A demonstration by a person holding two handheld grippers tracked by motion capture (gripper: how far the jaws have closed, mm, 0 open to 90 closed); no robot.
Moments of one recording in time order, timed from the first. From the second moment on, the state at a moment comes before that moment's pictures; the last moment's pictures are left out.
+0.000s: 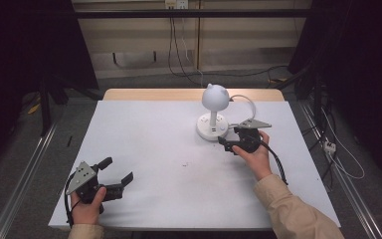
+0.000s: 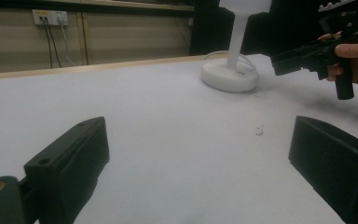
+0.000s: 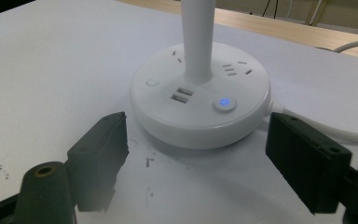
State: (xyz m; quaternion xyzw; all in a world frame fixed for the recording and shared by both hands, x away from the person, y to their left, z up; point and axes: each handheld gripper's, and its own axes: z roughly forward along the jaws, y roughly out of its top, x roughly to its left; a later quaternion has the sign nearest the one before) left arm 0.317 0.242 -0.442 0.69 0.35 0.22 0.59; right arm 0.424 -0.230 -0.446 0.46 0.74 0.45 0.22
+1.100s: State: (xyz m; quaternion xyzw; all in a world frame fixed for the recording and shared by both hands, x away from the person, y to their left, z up) left arm 0.317 0.241 -0.442 0.70 0.35 0.22 0.59; right arm 0.384 -0.245 -0.441 0.44 0.75 0.46 0.19
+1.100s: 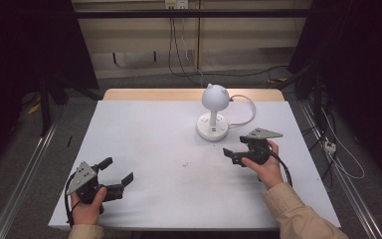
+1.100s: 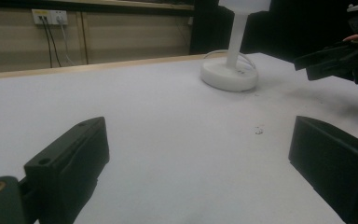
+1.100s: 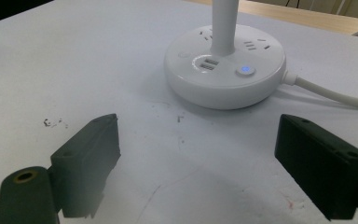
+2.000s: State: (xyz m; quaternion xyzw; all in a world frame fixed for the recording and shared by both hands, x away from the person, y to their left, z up) left arm 0.315 0.243 -0.442 0.70 0.35 0.22 0.58; right arm 0.351 -0.262 -0.439 0.42 0.75 0.47 0.18
